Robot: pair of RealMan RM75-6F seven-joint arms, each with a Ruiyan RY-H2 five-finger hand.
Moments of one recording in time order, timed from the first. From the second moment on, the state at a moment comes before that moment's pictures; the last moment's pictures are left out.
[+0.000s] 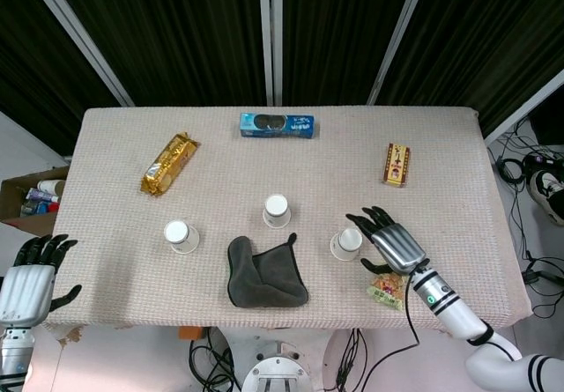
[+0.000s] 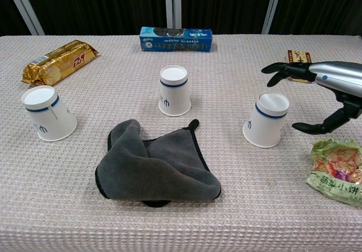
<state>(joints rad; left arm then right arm) 0.01 -1.19 0.01 -1.60 1.54 1.54 0.21 0.49 -1.35 0.06 -1.57 -1.56 0.98 0.00</state>
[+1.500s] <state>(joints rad) 0.02 -1.19 0.01 -1.58 1.53 1.55 0.19 0.87 -1.64 0.28 -1.38 -1.10 0.77 -0.28</state>
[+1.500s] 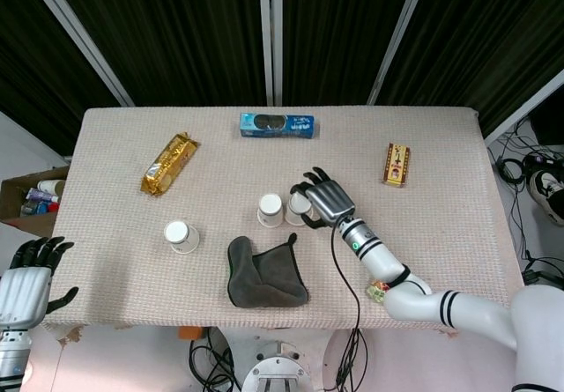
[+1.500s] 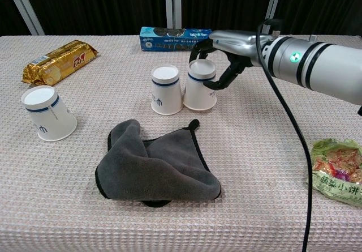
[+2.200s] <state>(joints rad) 0.02 -1.20 0.01 -1.57 1.53 1.55 0.18 0.91 -1.66 0.24 -1.36 -1.02 0.76 -0.31</state>
